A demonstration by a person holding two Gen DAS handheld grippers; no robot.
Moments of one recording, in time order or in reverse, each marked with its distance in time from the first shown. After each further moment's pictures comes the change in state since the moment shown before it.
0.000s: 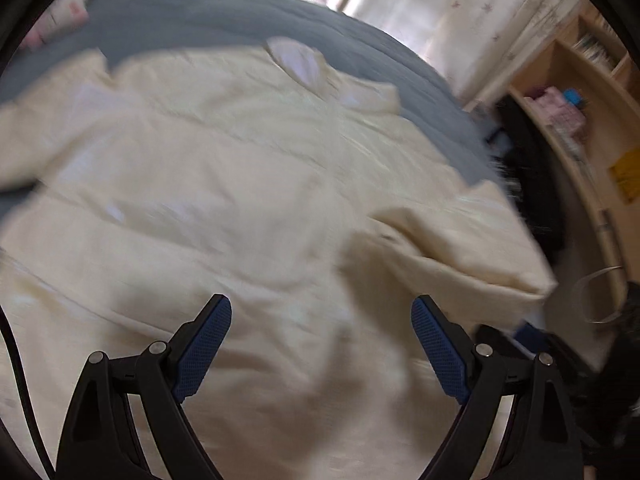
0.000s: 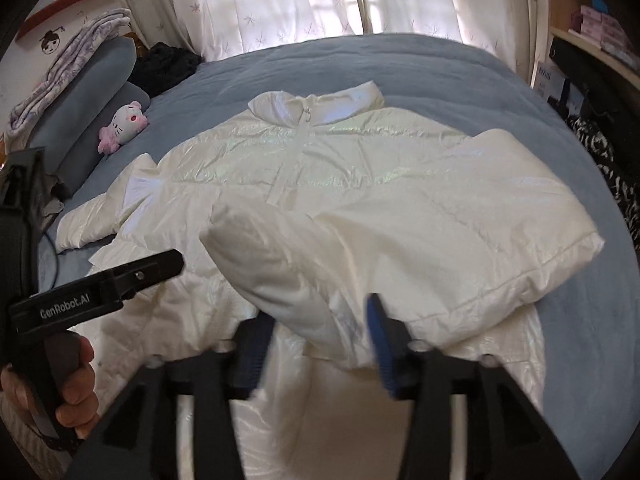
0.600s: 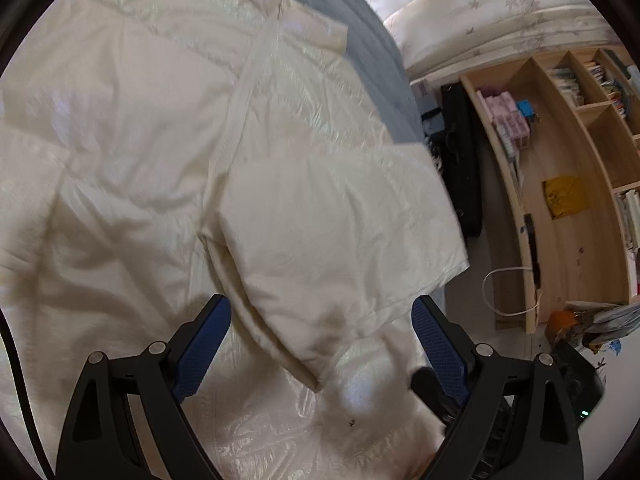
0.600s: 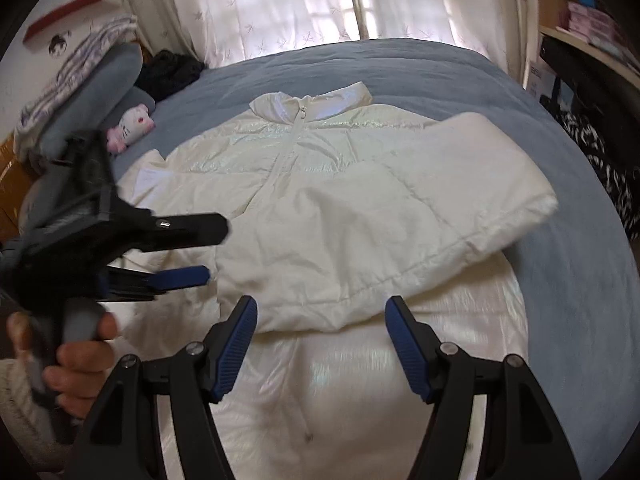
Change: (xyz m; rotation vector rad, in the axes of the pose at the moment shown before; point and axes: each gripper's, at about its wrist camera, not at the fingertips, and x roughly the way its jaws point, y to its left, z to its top) left arm 0.050 -0.017 -0.018 -0.134 0.196 -0.306; right arm -0.029 -0.023 -0.042 0.036 -0.020 0.033
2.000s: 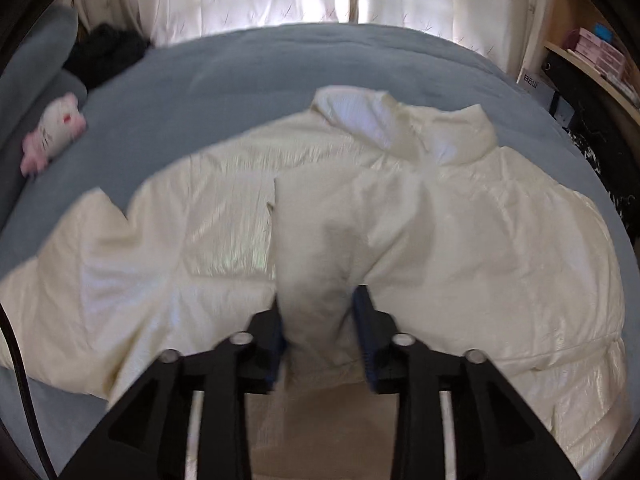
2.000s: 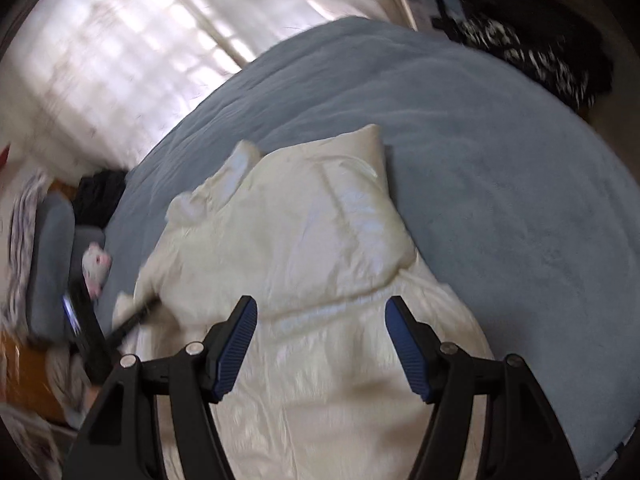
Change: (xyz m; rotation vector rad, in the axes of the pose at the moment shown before) left arm -0.014 0.018 0.151 0.366 -0.267 0.715; right arm 0.004 -0.105 0.065 0.551 -0.008 -0.031
